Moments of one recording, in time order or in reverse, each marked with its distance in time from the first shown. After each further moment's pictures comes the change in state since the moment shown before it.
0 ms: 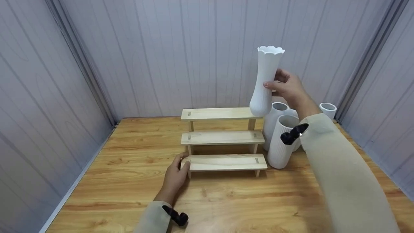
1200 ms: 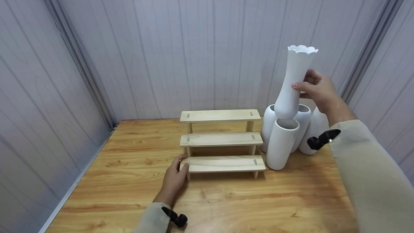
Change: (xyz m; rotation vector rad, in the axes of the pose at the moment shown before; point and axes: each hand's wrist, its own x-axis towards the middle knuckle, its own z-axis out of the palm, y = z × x) left_hand 0.004 -0.003 0.002 -0.002 -0.021 -0.014; right_hand -0.034 -0.005 -0.072 -0.050 0.087 -0.009
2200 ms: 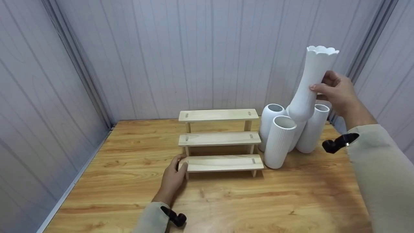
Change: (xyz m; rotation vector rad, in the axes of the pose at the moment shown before) left_hand 0.006 0.003 0.006 -0.012 -0.011 0.002; right_hand -0.021 0.004 -0.049 -0.072 0.076 0.000
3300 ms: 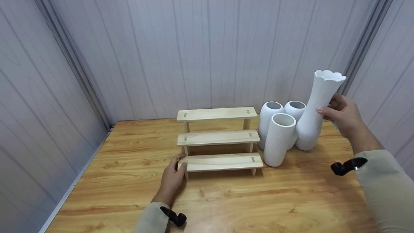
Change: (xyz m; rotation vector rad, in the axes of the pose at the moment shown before) left_hand -0.004 -0.001 -0.008 0.007 0.017 0.011; right_hand -0.037 0.070 -0.012 0.108 -0.007 -0.068
